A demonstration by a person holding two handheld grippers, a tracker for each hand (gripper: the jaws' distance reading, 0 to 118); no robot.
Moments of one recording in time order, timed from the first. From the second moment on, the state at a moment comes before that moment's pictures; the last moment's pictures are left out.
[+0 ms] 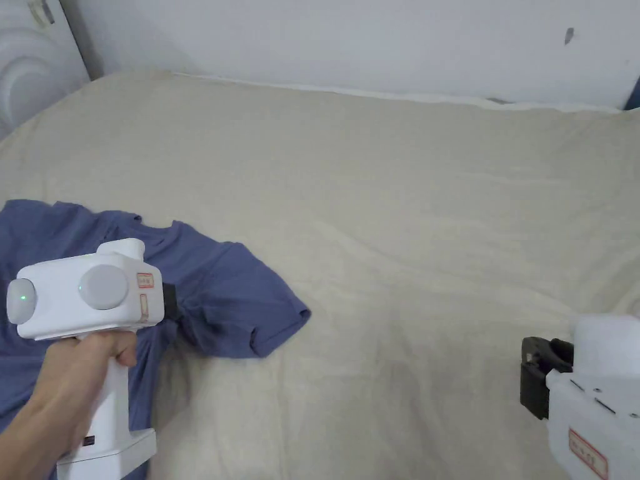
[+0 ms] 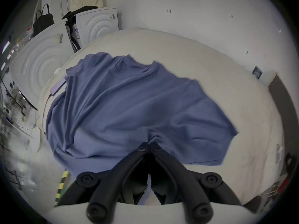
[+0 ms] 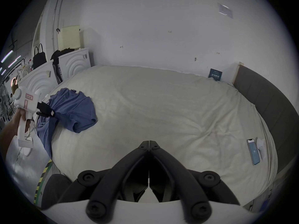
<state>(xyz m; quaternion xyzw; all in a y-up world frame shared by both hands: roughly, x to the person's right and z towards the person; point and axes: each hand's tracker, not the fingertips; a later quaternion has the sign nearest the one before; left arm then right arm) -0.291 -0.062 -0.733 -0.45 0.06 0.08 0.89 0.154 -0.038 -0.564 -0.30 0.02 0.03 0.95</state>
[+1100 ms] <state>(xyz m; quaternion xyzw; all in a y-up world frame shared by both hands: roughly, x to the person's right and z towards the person) 0.206 -0.078 -0.757 -0.46 -0.31 -0.12 0.82 0.299 -0.054 -0.505 -0.33 -0.10 -0.06 0.94</state>
